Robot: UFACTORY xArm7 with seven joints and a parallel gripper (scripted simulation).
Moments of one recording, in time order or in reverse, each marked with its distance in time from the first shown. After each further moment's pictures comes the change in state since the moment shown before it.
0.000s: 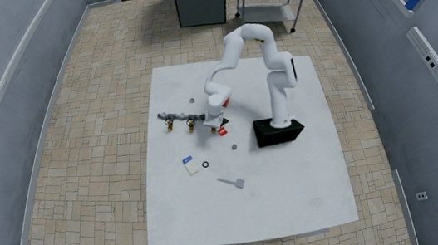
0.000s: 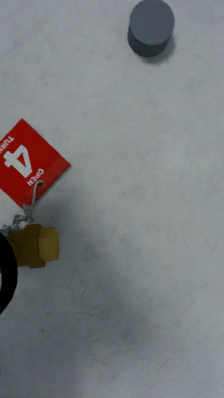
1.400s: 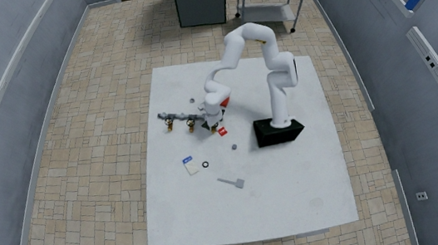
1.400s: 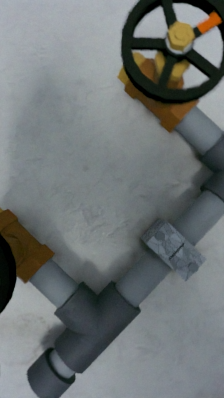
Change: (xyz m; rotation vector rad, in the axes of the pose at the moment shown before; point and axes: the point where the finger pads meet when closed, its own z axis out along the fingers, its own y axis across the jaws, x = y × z) arm 0.000 0.000 0.000 0.062 -0.052 2.259
